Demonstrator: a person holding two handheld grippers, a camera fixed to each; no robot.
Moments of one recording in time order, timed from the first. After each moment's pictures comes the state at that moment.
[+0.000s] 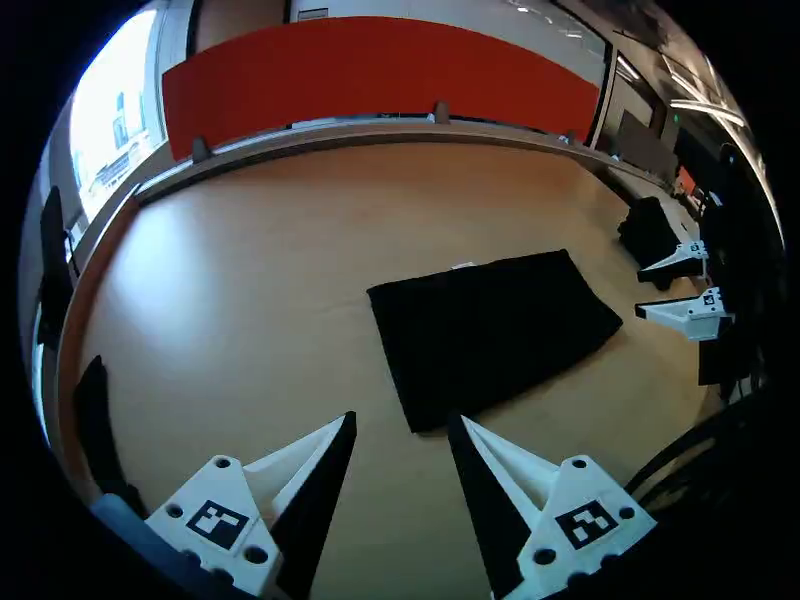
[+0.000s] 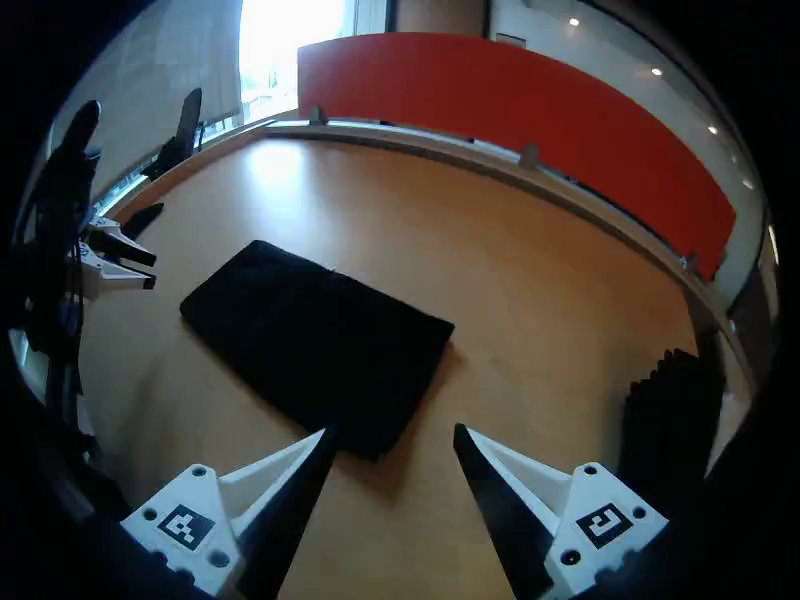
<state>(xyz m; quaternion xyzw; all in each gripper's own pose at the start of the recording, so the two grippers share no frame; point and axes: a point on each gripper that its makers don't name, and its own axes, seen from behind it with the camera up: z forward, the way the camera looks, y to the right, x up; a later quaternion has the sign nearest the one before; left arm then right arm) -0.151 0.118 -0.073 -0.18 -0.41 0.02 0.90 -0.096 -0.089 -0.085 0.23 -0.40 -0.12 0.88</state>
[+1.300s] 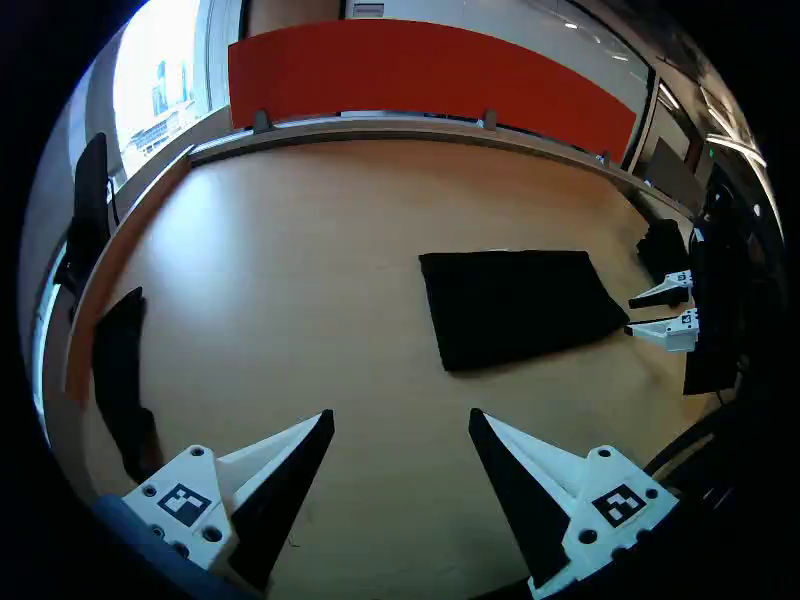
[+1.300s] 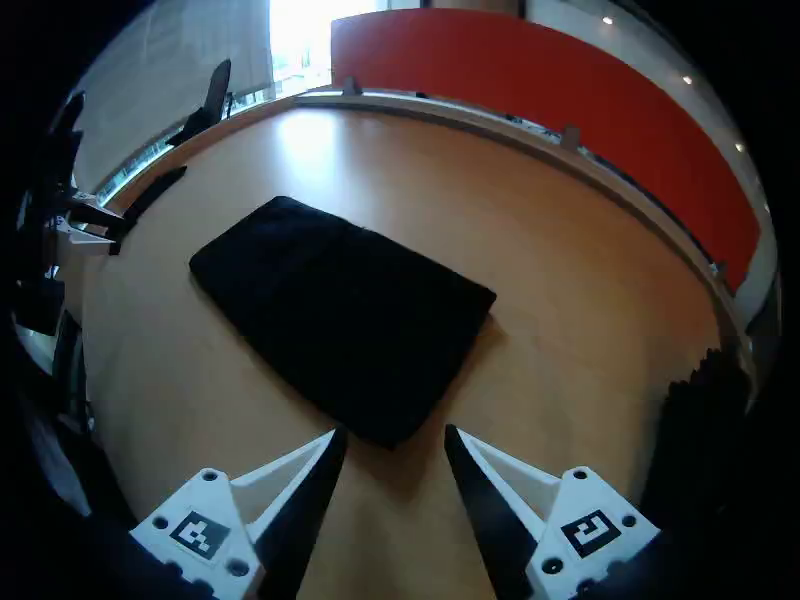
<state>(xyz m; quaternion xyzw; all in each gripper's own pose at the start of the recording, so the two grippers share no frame) -0.141 0.068 -0.133 -0.11 -0.42 -0.02 0.90 -0.137 -0.096 -0.092 0.28 -0.42 -0.14 0.85</state>
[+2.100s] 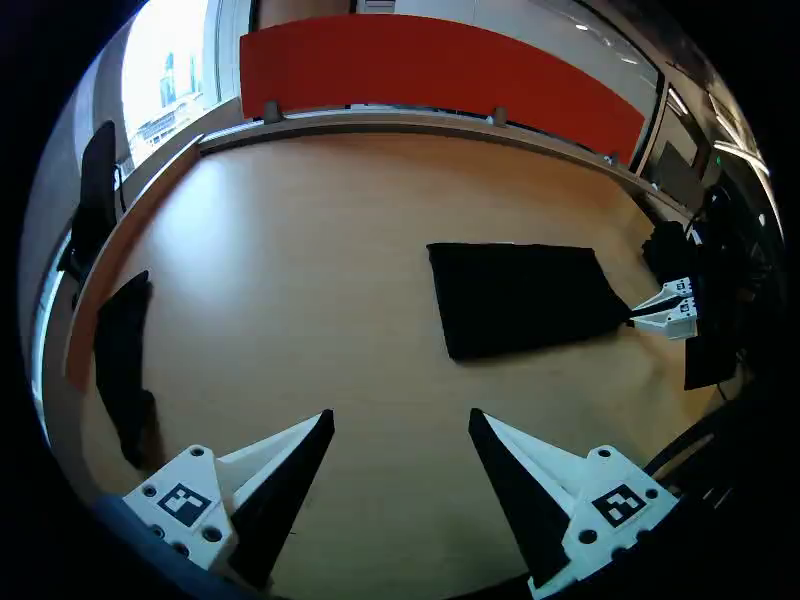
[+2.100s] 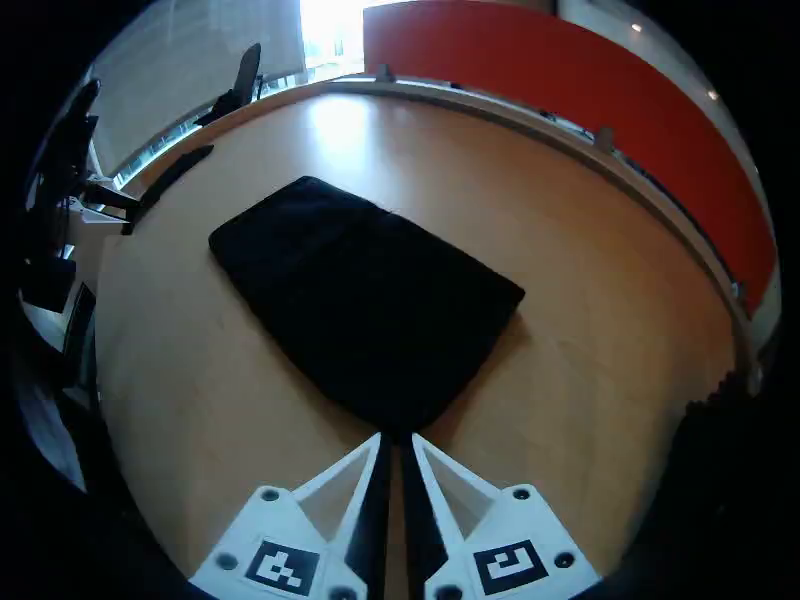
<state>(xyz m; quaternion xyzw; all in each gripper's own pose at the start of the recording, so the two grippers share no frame) -0.144 0.063 -0.143 -0.10 -0.43 -0.02 0.90 -0.143 -0.098 -0.092 0.33 -0.43 -0.15 0.83</state>
